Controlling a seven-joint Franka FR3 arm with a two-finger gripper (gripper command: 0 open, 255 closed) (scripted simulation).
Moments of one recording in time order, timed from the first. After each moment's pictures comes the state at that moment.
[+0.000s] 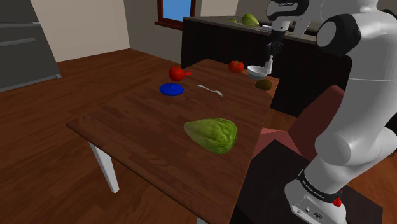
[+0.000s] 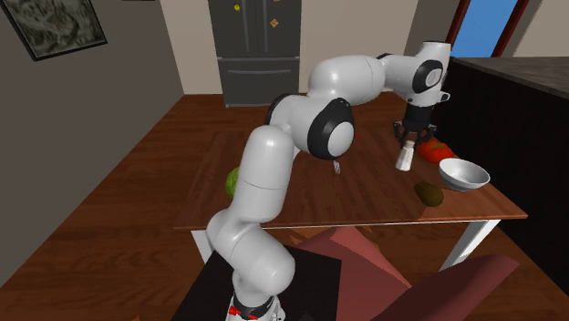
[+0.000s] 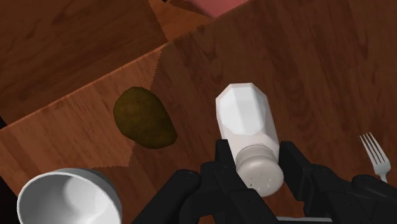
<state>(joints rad) -0.43 0.36 -0.27 -1.32 0.02 1.69 -0.53</state>
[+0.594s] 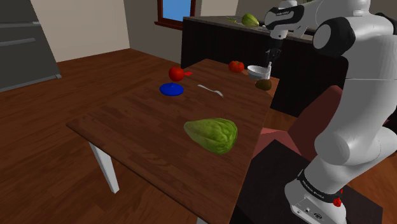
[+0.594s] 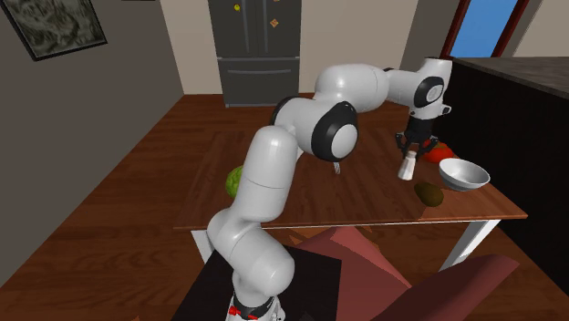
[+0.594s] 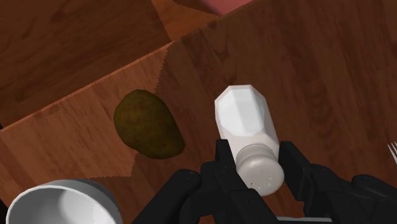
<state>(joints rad) -0.45 0.40 -0.27 -1.37 0.03 1.78 -0.56</state>
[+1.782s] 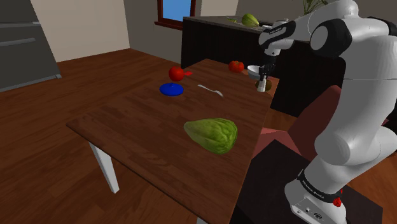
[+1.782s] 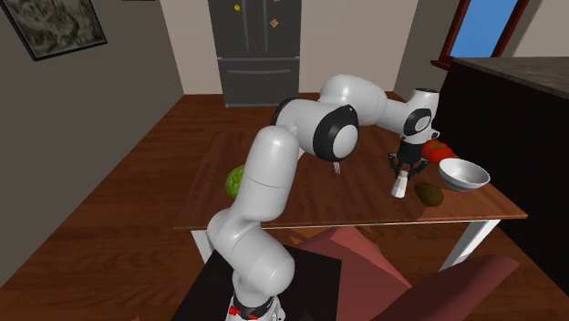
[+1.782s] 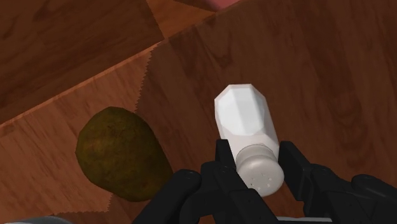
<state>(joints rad) -0.44 0.42 -0.27 -1.57 0.04 2.01 -0.55</state>
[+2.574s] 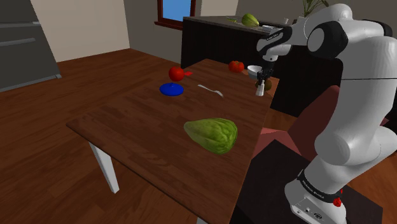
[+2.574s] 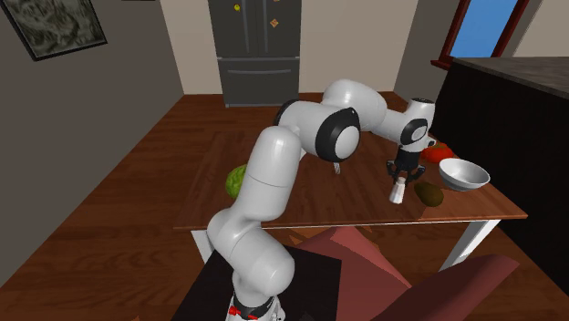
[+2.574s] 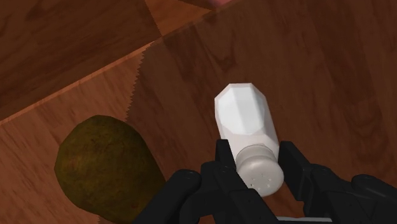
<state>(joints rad) -0.44 0.45 -0.26 -1.62 0.05 2.08 -0.55</state>
